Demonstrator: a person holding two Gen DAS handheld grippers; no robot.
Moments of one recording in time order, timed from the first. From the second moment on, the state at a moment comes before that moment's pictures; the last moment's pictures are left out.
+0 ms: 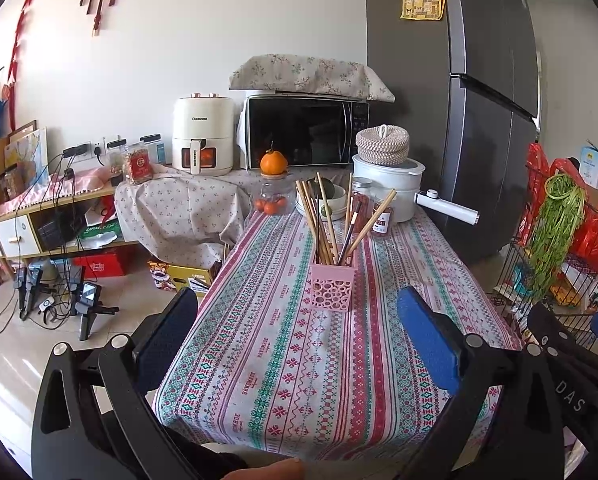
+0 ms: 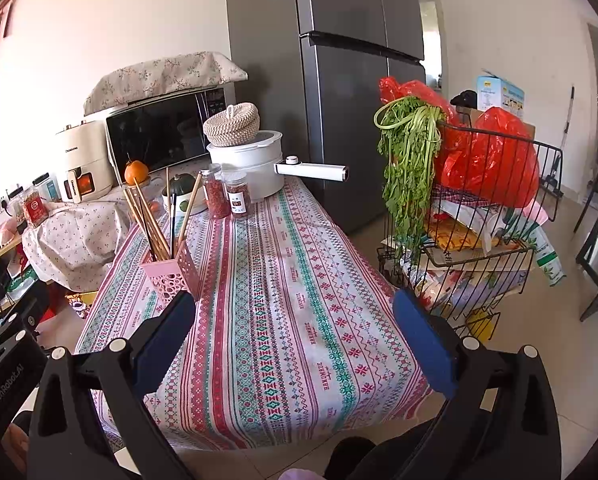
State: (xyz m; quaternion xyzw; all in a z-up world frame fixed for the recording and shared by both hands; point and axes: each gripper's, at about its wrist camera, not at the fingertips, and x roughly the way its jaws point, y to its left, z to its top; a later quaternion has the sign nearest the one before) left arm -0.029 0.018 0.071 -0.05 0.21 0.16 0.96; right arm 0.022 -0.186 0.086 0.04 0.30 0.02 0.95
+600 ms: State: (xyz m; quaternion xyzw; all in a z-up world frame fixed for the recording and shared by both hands) left arm -0.025 0.021 0.070 -0.04 0.22 0.15 0.96; right arm 0.025 -0.188 0.082 0.04 0.31 0.02 0.95
